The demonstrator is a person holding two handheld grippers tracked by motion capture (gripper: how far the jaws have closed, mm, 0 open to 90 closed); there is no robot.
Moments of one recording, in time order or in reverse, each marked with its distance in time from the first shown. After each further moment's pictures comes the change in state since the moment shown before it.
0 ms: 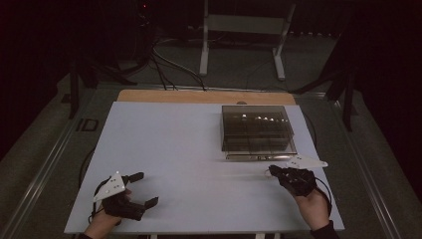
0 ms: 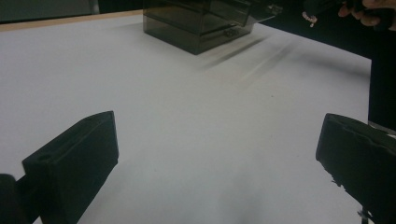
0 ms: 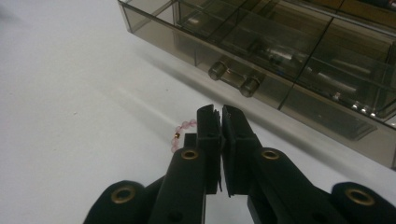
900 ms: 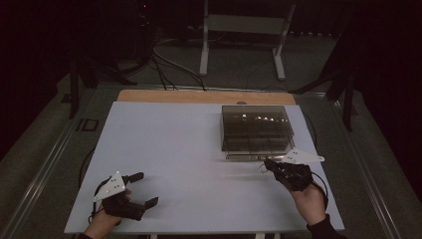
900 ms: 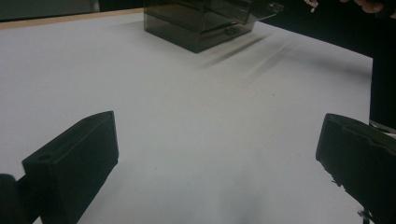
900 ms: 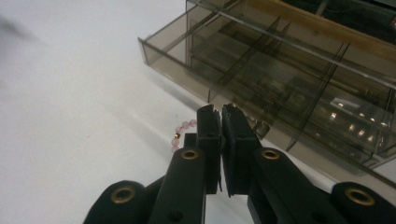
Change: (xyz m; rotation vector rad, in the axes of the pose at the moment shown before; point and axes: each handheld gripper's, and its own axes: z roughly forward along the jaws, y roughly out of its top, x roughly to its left) left arm 0.000 0.000 0.000 0.003 0.001 -0.002; right arm 0.008 0.023 0.000 -0.039 0.015 -0.034
